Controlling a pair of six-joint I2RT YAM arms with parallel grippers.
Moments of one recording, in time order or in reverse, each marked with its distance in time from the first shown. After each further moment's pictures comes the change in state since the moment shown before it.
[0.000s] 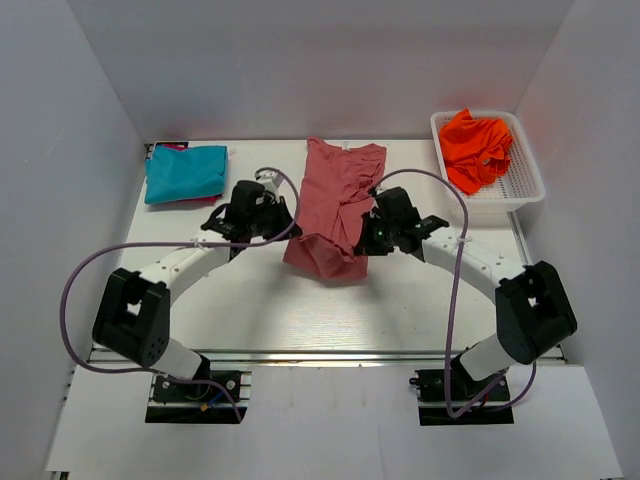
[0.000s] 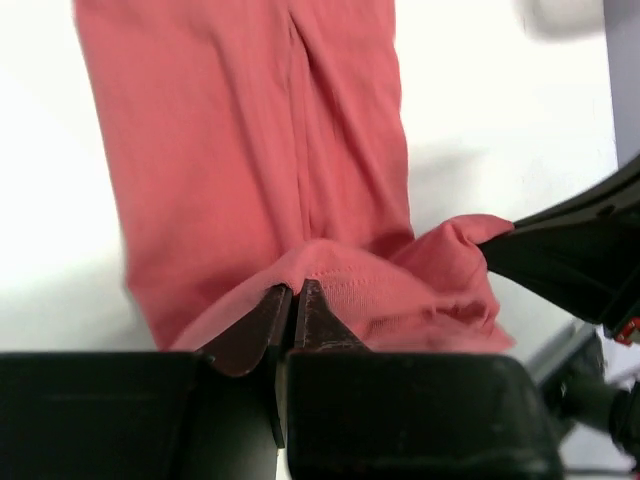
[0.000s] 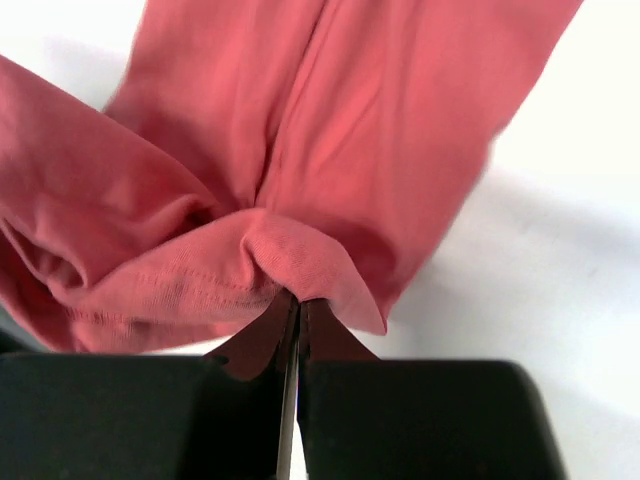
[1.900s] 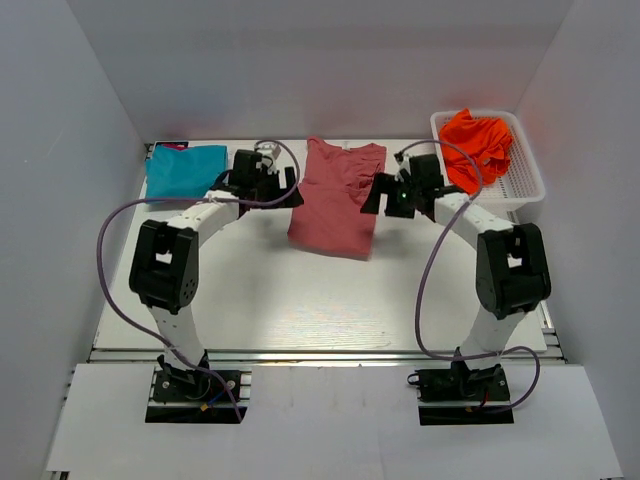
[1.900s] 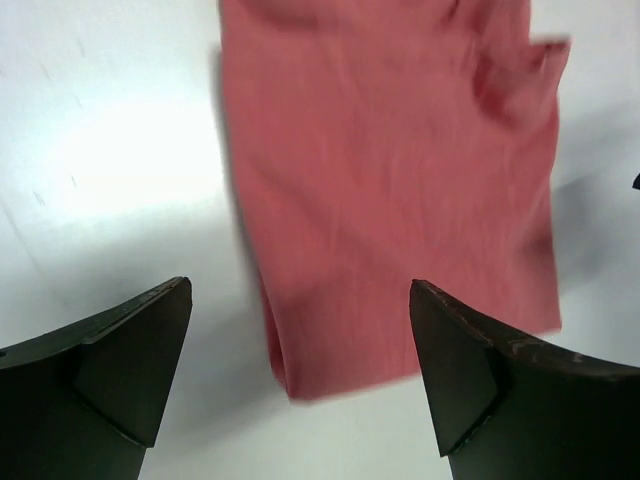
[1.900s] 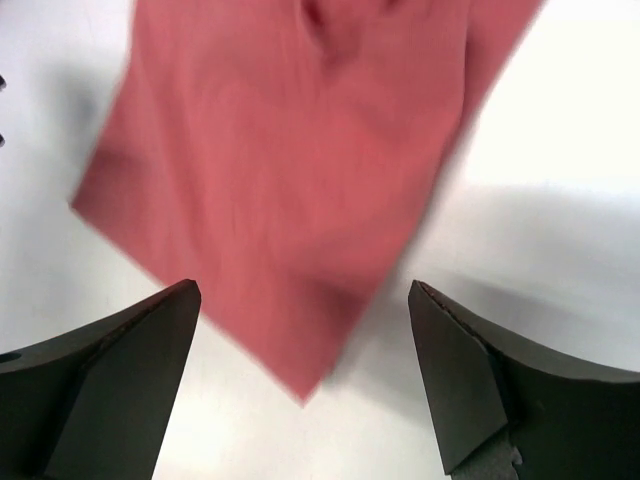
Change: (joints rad) left arm 0.137 0.452 0.482 -0.065 -0.040 0.197; right arm -0.322 0.354 0.343 0.122 -0.197 -0.152
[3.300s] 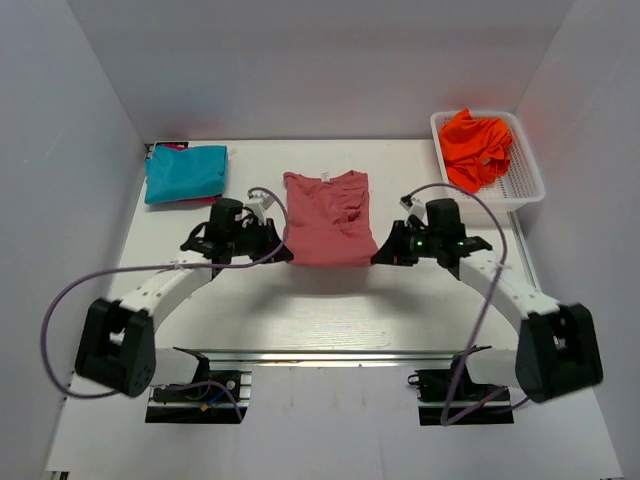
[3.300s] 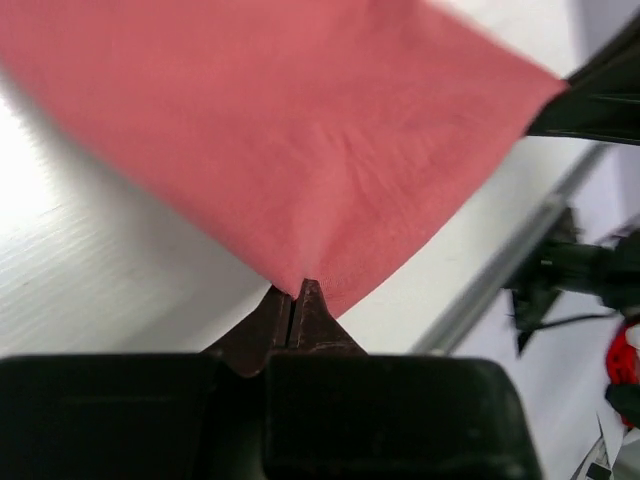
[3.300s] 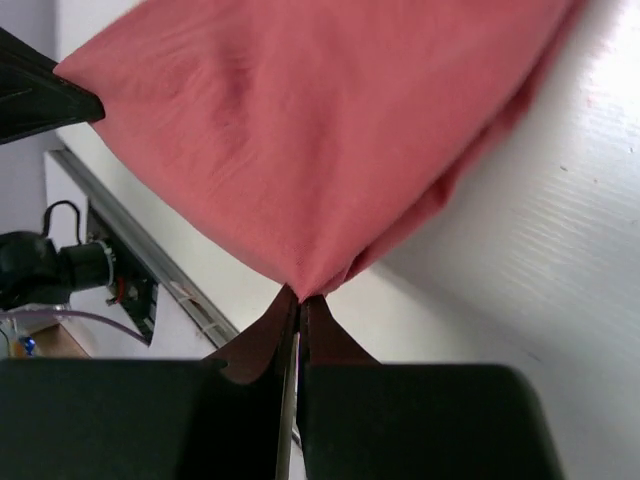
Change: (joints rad) left arm -0.047 -0.504 -0.607 0.013 0.291 -0.053; right arm 0.053 -0.481 -0.549 -0.006 -0.243 0.114
